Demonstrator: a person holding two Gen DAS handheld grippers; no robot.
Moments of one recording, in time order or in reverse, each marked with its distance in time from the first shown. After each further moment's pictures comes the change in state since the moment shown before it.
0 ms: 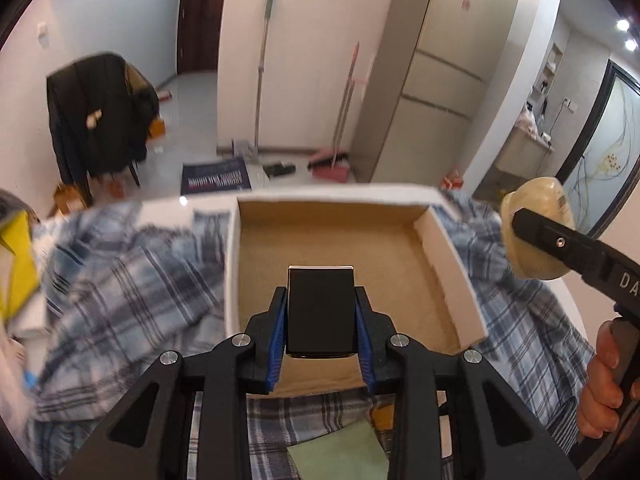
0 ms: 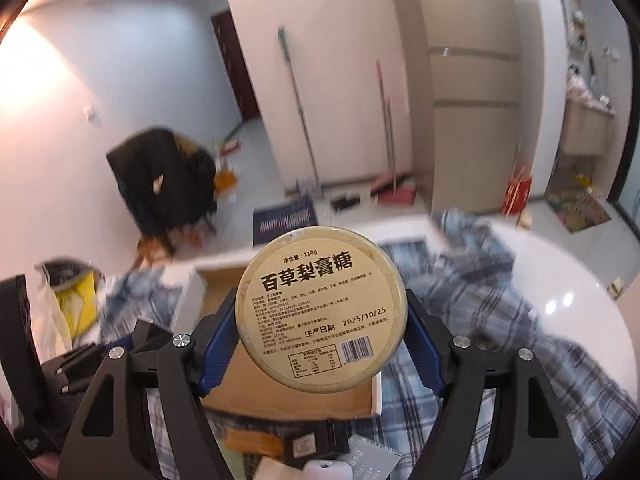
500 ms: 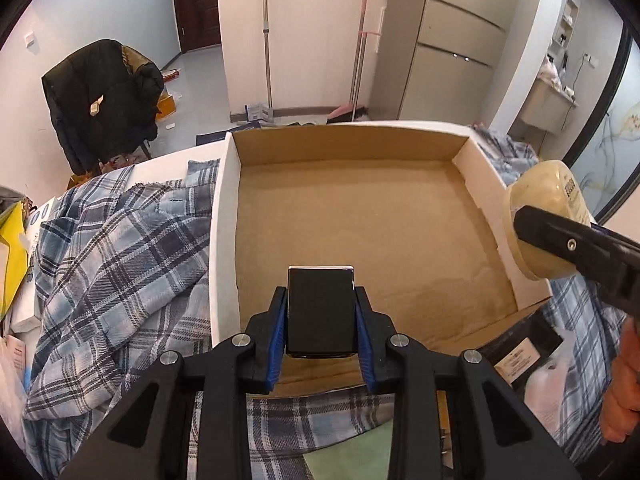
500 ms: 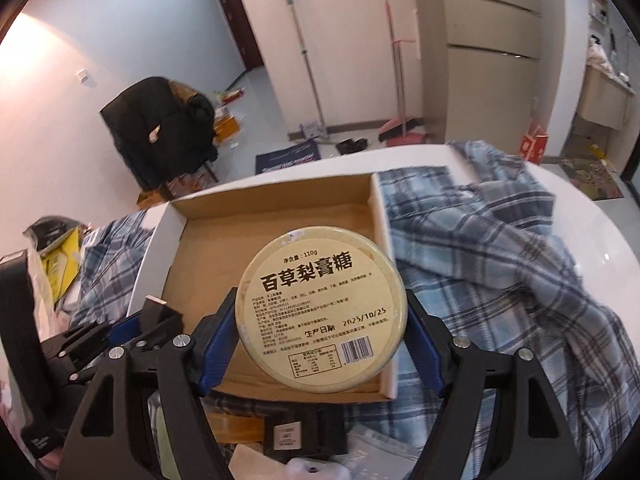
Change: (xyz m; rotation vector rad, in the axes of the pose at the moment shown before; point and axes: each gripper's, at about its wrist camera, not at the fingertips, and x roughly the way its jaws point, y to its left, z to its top) left arm 0.056 -0.002 -0.019 0.057 0.135 0.123; right arm 0.054 -0.003 -0.023 -0.022 0.176 0.042
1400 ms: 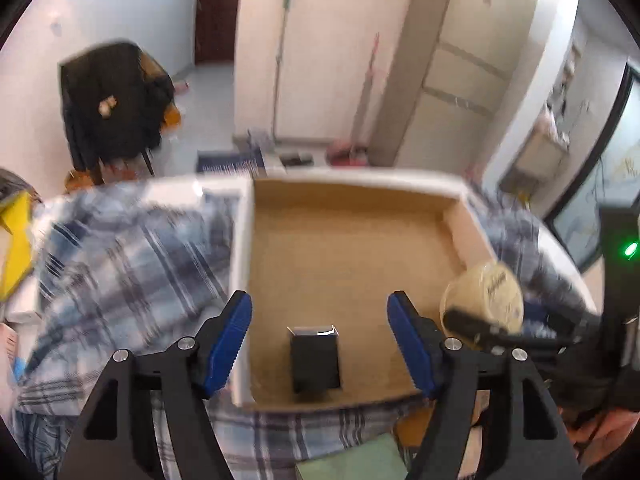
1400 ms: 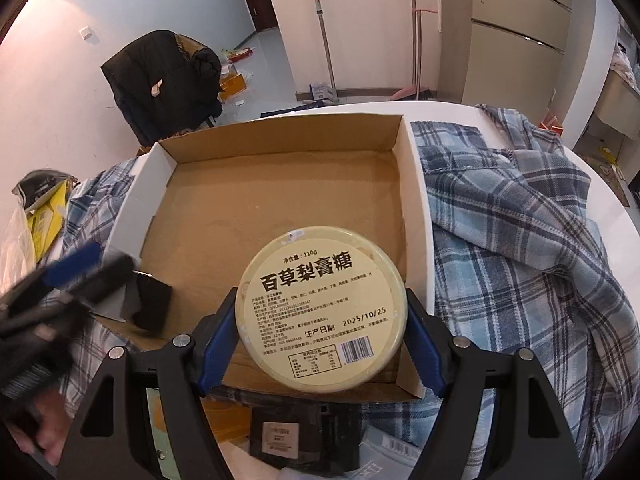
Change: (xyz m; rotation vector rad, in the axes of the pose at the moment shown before) left arm -0.044 0.021 0.008 -0.108 -0.199 -0.035; right arm 0.038 0.004 -0.012 -0.056 0.108 -0.047
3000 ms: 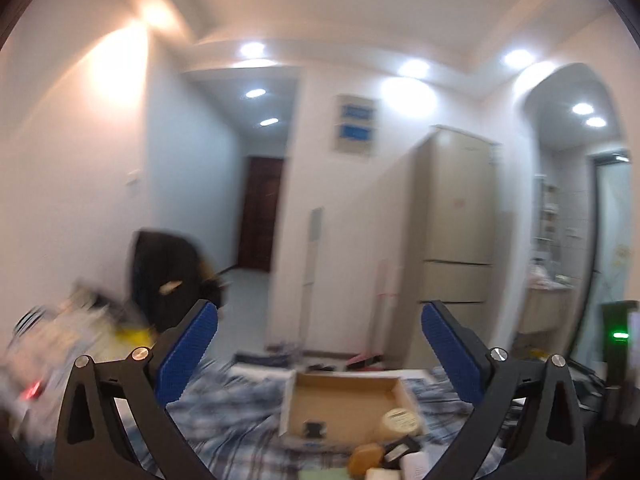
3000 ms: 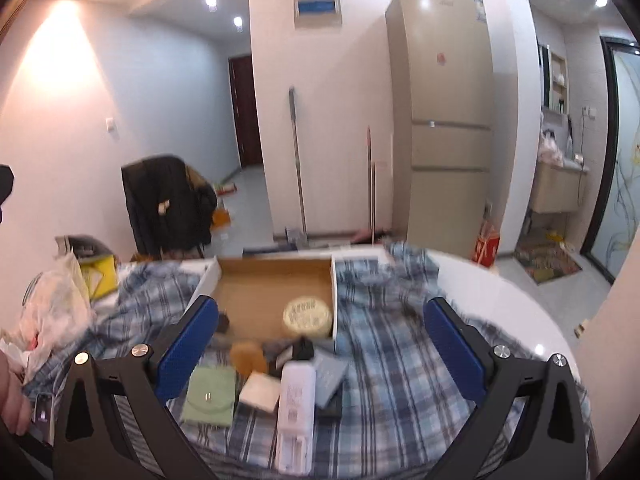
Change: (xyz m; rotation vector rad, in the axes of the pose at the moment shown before) left arm -0.300 -0.037 -0.093 -0.064 -0.778 0.126; right arm -0.240 0.014 -0.117 -0.006 -0.546 -0.073
